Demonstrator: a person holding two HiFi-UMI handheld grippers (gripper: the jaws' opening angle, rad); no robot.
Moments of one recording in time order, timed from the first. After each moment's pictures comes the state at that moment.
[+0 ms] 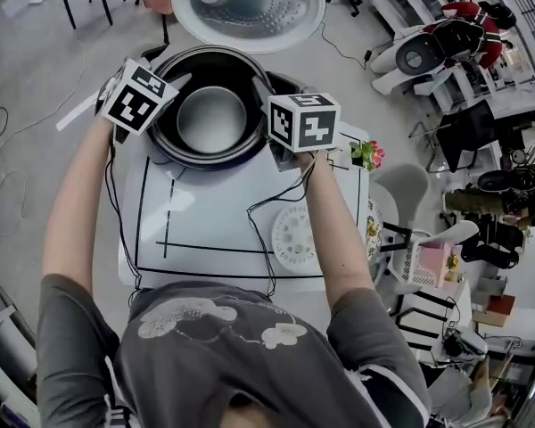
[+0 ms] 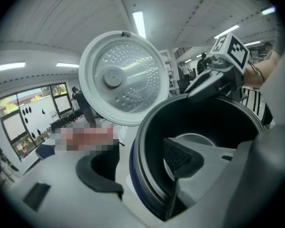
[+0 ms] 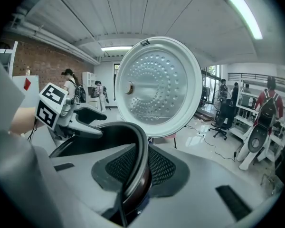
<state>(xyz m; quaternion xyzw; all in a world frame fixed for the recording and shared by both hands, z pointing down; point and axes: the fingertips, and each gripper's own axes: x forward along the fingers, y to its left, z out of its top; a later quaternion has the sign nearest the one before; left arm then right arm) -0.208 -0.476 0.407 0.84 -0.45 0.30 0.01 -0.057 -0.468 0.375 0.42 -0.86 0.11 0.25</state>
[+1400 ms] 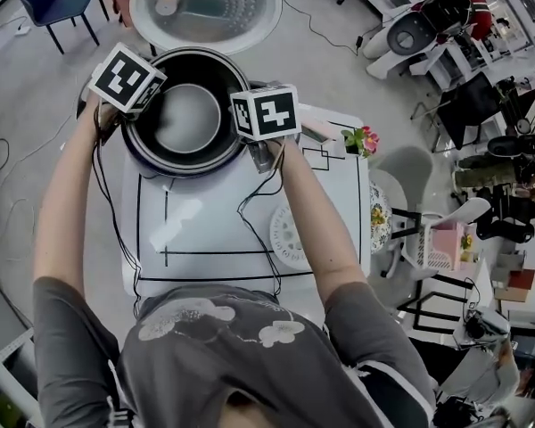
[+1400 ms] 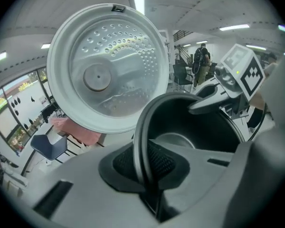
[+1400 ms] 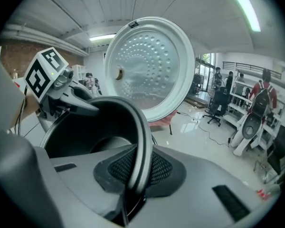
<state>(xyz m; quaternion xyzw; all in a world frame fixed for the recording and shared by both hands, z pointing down) -0.181 -0.489 0.392 0.82 -0.39 0.40 0.08 -0.045 -0.472 0.407 0.45 -0.83 0.16 0.29</state>
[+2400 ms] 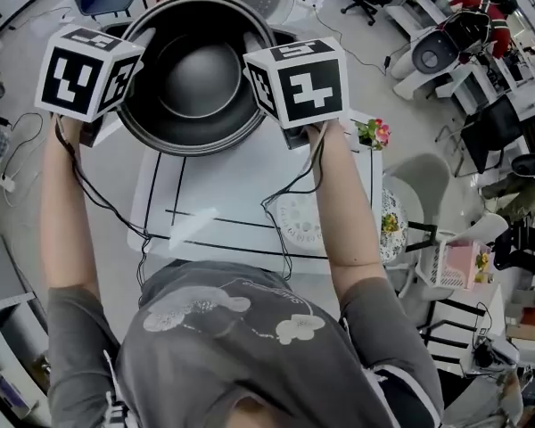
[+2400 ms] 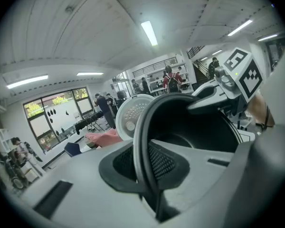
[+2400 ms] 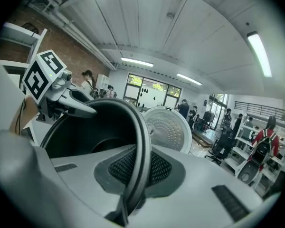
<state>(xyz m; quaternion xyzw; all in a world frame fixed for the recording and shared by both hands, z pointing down) -0.204 -0.332 0.219 0.79 -0.54 0.30 0.02 -0.064 -0.354 0.221 0.40 -0.88 -0.02 0.23</state>
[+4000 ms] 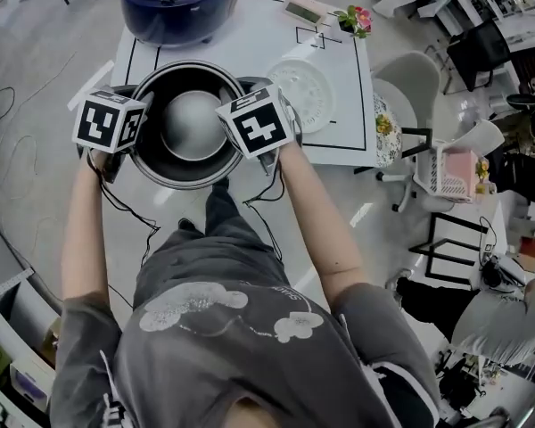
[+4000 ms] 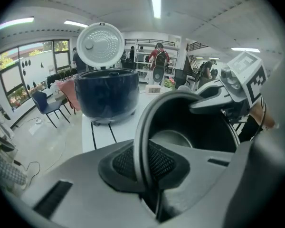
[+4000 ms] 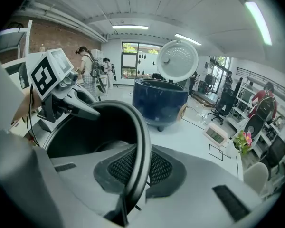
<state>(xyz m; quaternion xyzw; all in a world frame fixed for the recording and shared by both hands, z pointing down) -0.136 -0.117 0.496 0.80 -0.42 0.35 0.23 0.002 -0.125 0.471 0.39 -0.84 0.12 0.36</state>
